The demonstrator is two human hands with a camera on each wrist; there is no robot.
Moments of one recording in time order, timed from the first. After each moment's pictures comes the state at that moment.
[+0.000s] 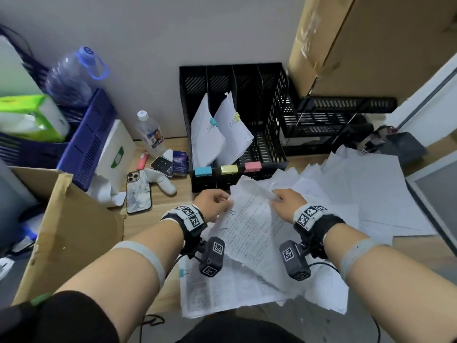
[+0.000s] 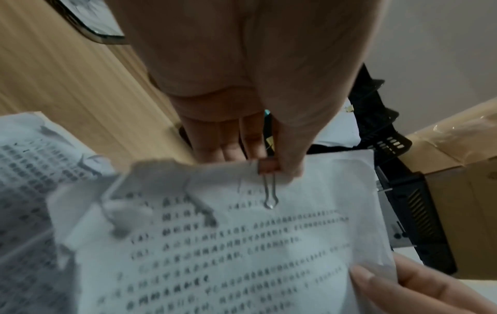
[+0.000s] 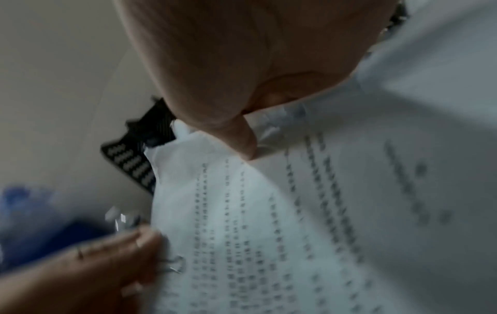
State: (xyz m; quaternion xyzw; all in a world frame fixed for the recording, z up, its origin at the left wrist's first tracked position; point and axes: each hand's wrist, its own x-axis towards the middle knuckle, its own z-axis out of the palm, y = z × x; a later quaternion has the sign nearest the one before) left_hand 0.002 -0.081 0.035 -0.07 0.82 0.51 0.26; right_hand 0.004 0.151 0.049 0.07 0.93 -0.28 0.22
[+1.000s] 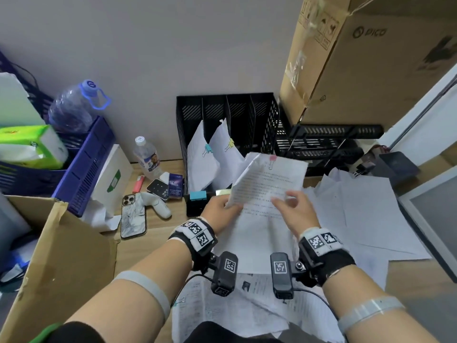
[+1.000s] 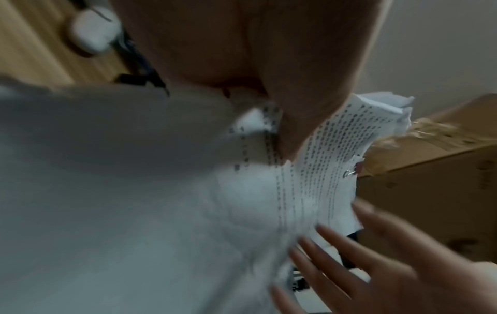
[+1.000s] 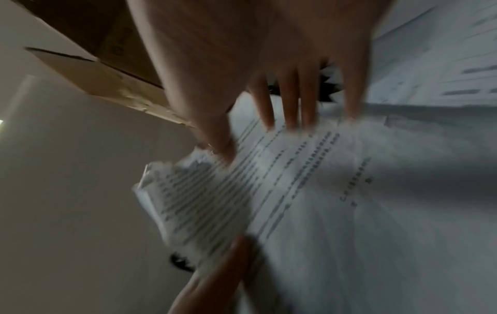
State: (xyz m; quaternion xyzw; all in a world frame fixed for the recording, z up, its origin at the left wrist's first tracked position) left_hand -0.021 -0.043 0.069 0.01 0.81 0.57 0.13; right_hand 0.004 0.156 0.101 0.25 0.80 -0.55 0.06
